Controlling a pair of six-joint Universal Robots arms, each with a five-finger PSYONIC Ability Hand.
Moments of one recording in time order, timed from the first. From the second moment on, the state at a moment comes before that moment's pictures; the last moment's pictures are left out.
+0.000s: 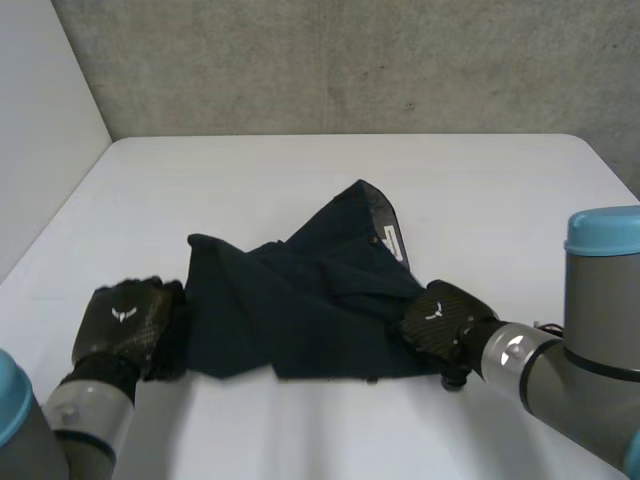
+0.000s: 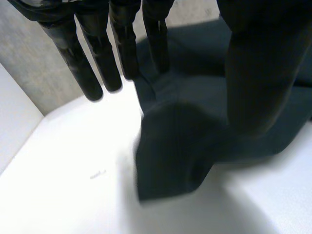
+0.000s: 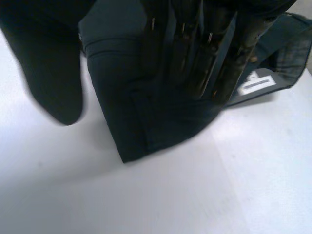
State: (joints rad) left arm 4.21 -1.57 -2.14 3.44 -1.85 3.28; right arm 2.00 -1.25 1.69 0.20 1.28 2.32; left_hand 0.53 0.55 0.56 0.55 0.37; right_hand 0.56 0.63 0.65 0.65 0.48
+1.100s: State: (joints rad) left arm 4.41 -2.21 -1.23 3.11 -1.45 3.65; right arm 2.00 -0.98 1.47 -0.10 1.38 2.87; left_hand 1.15 1.18 1.17 1.18 0.97; right_hand 0.94 1.16 1.16 1.17 0.93
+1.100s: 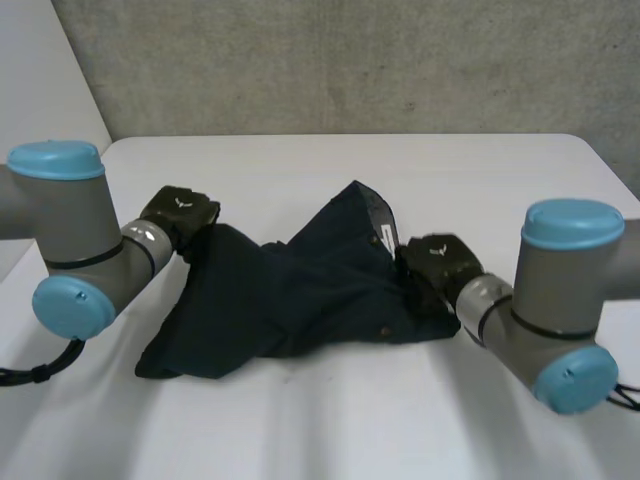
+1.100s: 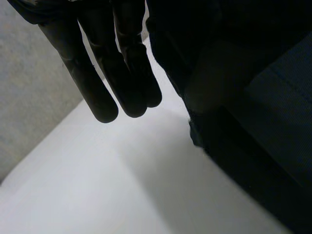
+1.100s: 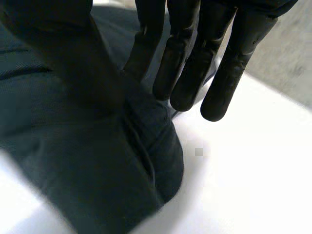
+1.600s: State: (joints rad) left arm 4.37 -1.98 -0.84 3.45 -1.76 3.49; right arm 2.05 -1.00 0.79 -0.44 1.46 2.67; left_hand 1.15 1.19 1.19 1.20 0.97; right_hand 0.96 1.18 1.18 1.19 0.98
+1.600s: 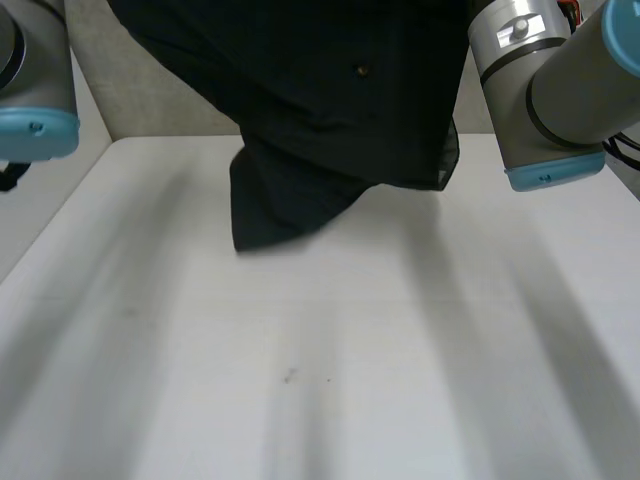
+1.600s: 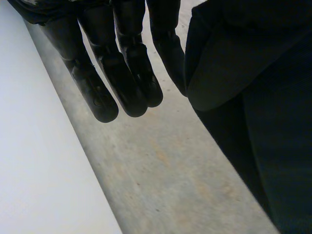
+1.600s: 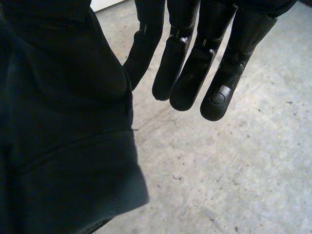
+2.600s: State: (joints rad) left arm 4.22 -1.30 -1.76 3.38 -1.58 3.45; right arm 2.10 -1.15 1.47 -0.29 1.49 3.09; left_hand 1.15 1.20 1.19 1.20 0.97; right_hand 0.21 0.22 0.21 0.24 0.07
